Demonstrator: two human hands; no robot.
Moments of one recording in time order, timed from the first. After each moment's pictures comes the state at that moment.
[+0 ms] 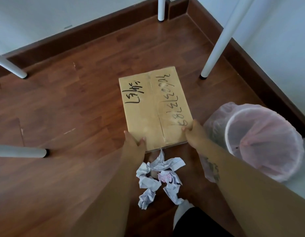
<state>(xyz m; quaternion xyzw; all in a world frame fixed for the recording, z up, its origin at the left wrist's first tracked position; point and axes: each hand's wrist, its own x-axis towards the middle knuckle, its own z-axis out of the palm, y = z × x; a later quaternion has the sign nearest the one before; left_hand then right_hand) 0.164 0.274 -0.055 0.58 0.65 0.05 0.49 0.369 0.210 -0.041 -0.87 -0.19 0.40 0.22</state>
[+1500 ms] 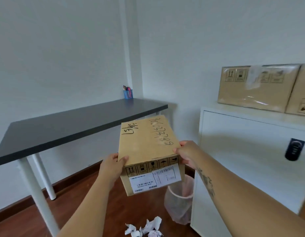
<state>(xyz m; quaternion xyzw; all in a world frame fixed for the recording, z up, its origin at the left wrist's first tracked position) -0.007 0.078 0.444 0.70 0.43 0.30 0.49 0.187 -0.092 0.488 -0.79 -0.19 0.25 0.53</state>
